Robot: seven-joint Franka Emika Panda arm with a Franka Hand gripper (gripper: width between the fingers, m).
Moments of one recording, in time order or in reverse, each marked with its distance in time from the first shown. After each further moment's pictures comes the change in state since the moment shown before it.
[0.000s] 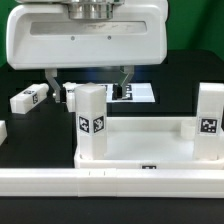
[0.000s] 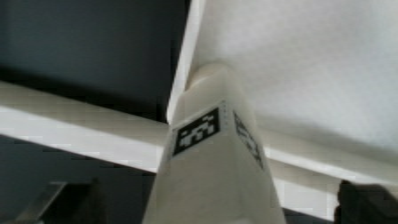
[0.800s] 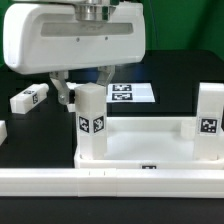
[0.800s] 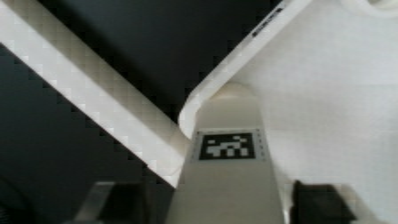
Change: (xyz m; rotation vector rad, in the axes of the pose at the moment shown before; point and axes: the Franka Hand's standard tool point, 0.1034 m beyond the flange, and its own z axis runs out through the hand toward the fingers) arm -0.004 0.006 0.001 -0.027 -0.026 -0.369
